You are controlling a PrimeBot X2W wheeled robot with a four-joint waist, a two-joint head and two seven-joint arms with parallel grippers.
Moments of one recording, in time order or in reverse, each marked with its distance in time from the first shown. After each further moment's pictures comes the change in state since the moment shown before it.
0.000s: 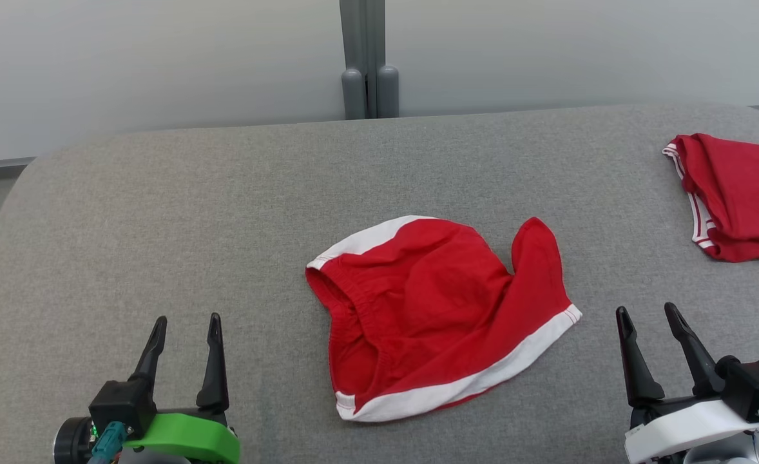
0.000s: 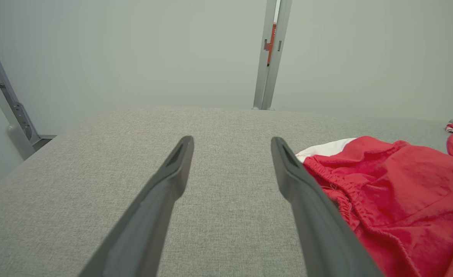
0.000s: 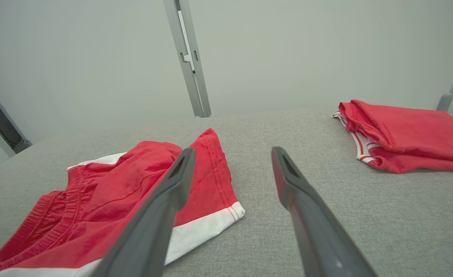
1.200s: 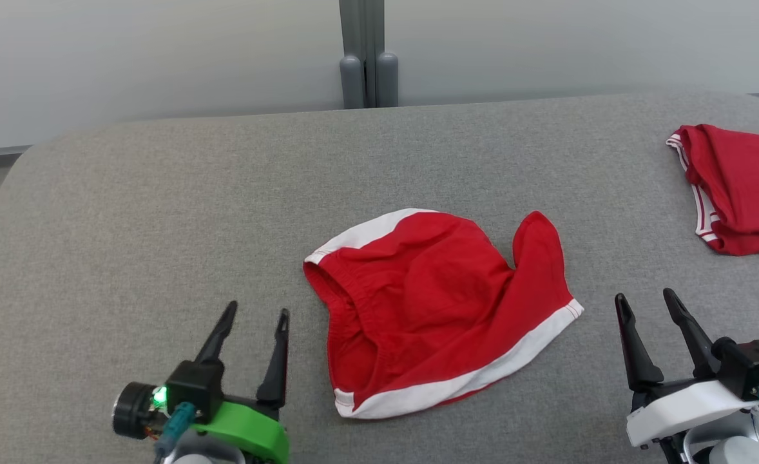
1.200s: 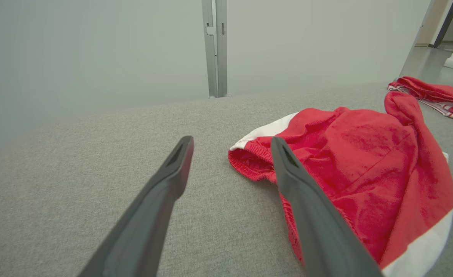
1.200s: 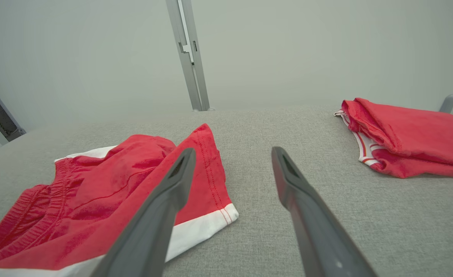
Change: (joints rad) left arm -0.050 0.002 -0.128 0.038 0.070 -0.032 0.000; right arm -0.057 -0.024 0.011 0.058 -0.007 0.000 0.000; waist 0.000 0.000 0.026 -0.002
